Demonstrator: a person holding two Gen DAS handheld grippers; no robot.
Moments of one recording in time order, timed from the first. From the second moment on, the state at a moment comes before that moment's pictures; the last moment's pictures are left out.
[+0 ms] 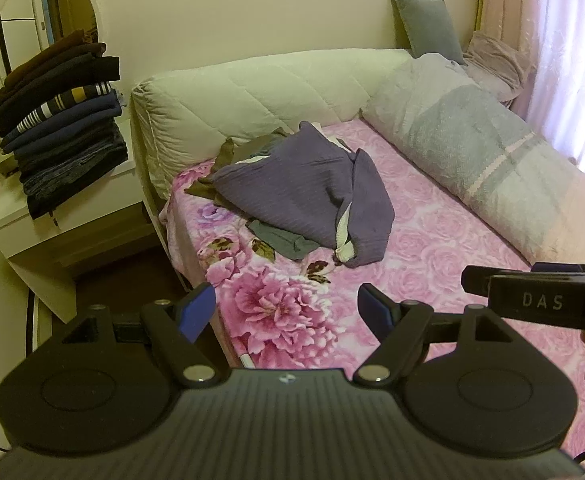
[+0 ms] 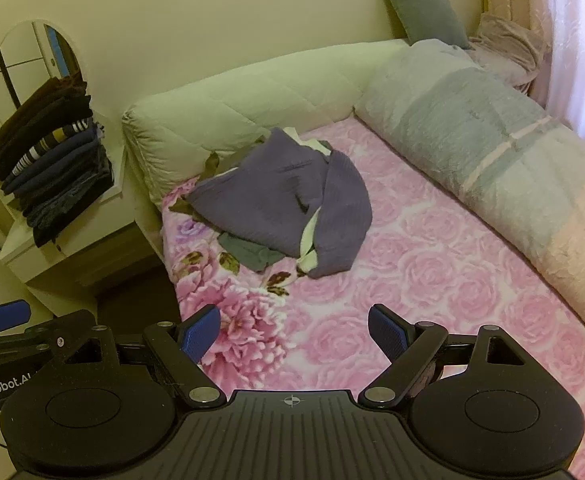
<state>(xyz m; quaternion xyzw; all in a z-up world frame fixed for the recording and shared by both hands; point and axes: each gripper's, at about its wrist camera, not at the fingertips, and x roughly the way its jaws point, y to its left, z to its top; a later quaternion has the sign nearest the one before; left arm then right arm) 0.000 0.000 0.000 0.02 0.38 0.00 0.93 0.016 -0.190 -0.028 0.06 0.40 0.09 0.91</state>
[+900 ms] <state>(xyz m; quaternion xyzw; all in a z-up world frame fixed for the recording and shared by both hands) 0.003 -0.007 0.003 0.02 0.38 0.00 0.93 0.015 -0.200 -0.030 0.07 0.40 0.09 0.91</state>
